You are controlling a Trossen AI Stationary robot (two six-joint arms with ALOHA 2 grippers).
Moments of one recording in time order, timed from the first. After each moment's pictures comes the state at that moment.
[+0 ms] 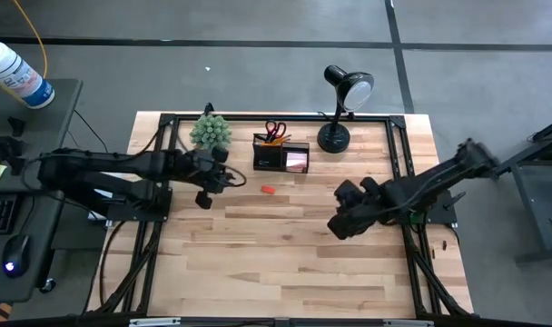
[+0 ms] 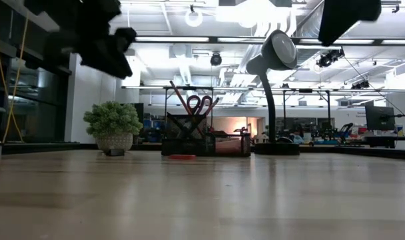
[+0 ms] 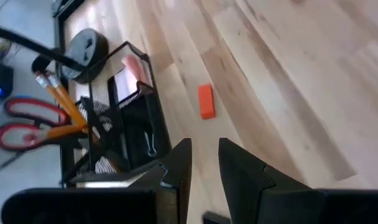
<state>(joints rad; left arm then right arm) 0.19 0.97 0.69 -0.47 -0.09 0.66 0.43 1.43 1.31 -1.23 0.41 1.12</state>
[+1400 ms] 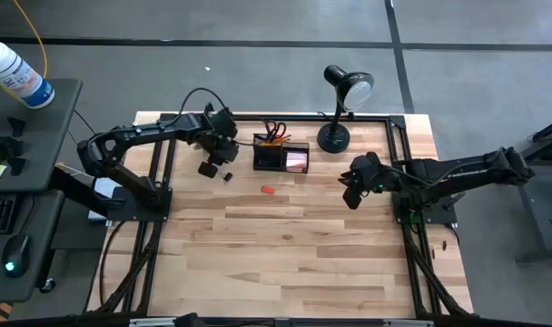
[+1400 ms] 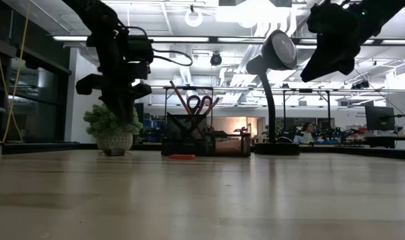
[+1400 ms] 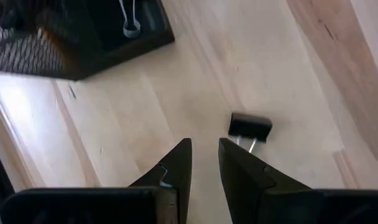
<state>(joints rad) 0.71 1.49 0.96 -0.78 0.16 1.00 0.07 0.90 0.65 -0.53 0.37 0.55</state>
